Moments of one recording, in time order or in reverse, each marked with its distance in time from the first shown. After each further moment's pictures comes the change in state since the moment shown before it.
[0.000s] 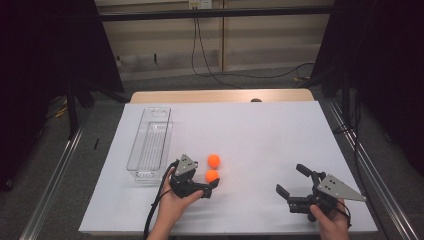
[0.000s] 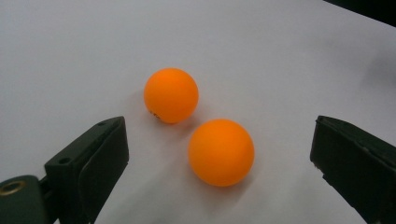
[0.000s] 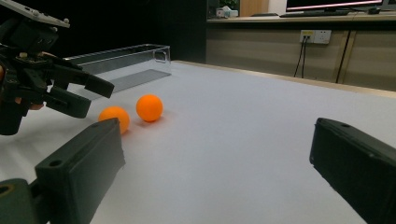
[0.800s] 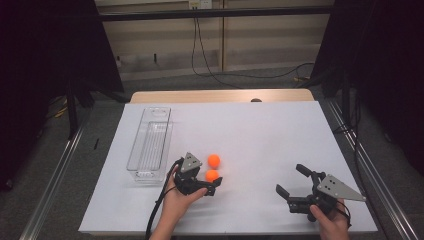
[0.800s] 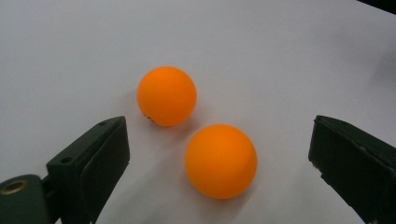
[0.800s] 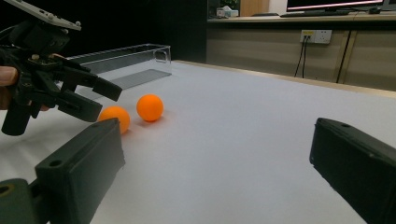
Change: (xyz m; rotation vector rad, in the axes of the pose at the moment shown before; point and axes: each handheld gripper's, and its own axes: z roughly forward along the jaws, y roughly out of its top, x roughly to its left) left arm -0.002 0.005 0.013 0.042 0.005 0.005; right arm 0.000 0.000 0.000 0.000 0.003 -0.001
